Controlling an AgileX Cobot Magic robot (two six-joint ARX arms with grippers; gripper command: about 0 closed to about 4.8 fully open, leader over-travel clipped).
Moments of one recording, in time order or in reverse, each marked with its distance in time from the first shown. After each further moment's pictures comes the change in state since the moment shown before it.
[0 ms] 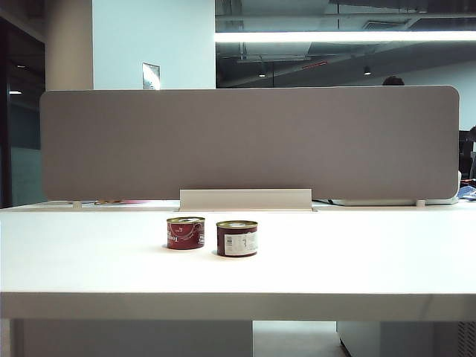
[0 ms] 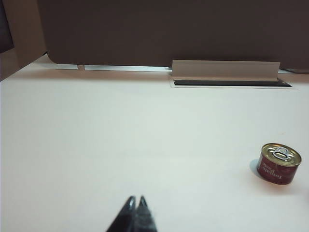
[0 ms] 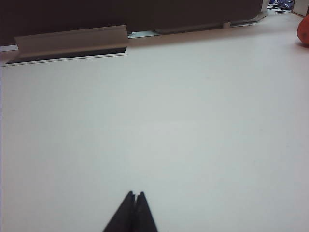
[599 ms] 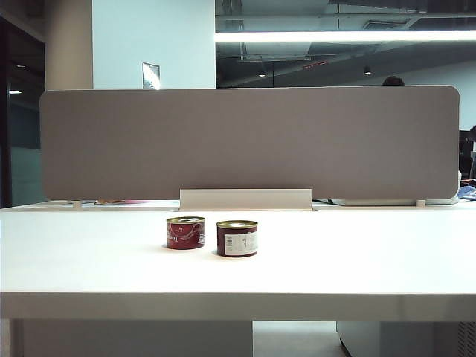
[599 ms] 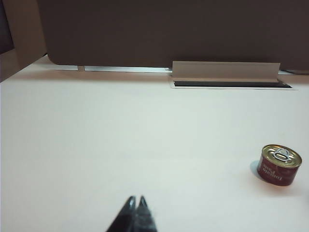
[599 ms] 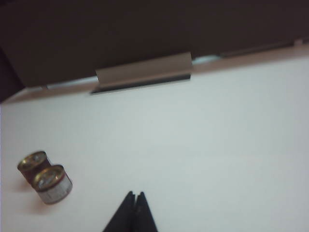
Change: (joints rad) left arm 0.000 0.000 0.000 0.004 0.000 0.000; right arm 0.001 0.001 0.070 0.046 -0.220 0.125
